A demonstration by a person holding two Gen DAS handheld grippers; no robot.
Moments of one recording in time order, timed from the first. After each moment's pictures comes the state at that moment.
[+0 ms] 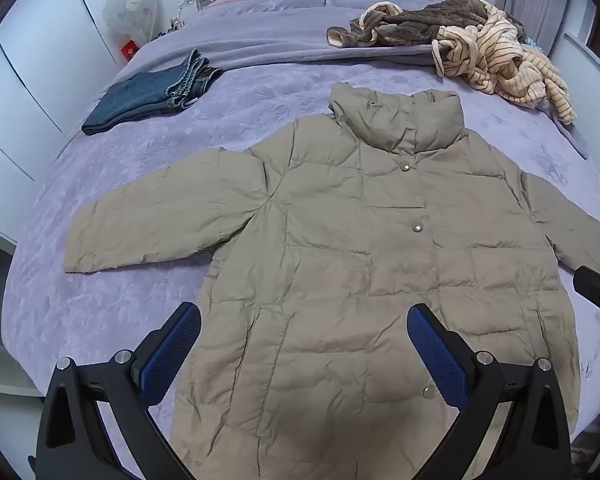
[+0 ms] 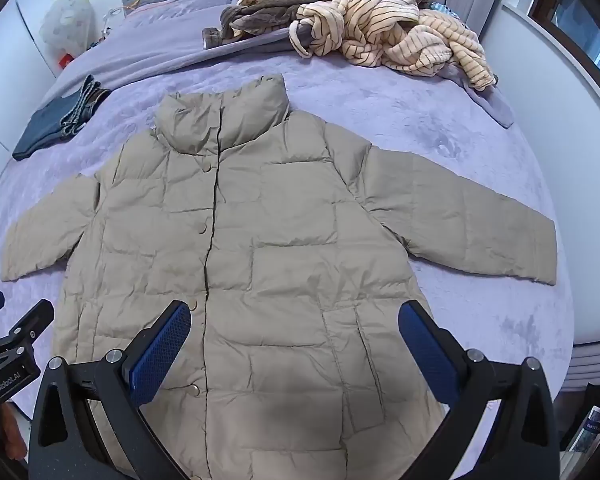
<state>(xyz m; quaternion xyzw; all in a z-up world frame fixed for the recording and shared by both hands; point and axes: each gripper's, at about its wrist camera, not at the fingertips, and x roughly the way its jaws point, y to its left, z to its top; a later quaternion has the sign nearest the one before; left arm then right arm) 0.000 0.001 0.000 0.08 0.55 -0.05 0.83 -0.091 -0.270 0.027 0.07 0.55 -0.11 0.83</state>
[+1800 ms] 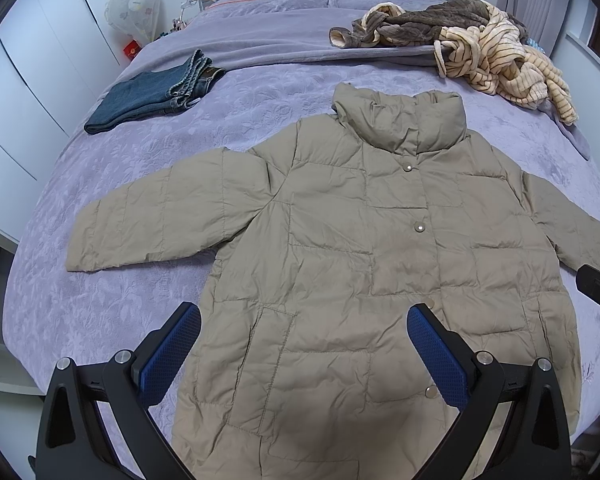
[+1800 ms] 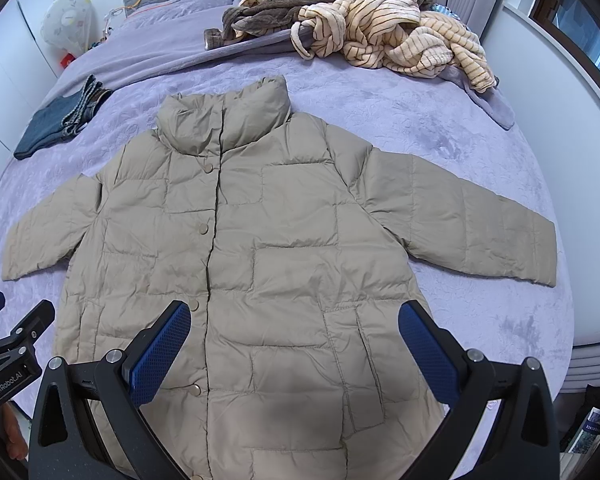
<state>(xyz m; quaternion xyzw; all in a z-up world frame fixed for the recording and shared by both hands) 0.000 0.001 0.000 0.07 0.54 -0.05 0.83 -0.089 -0.272 0.031 0.07 0.55 -0.11 0.83</state>
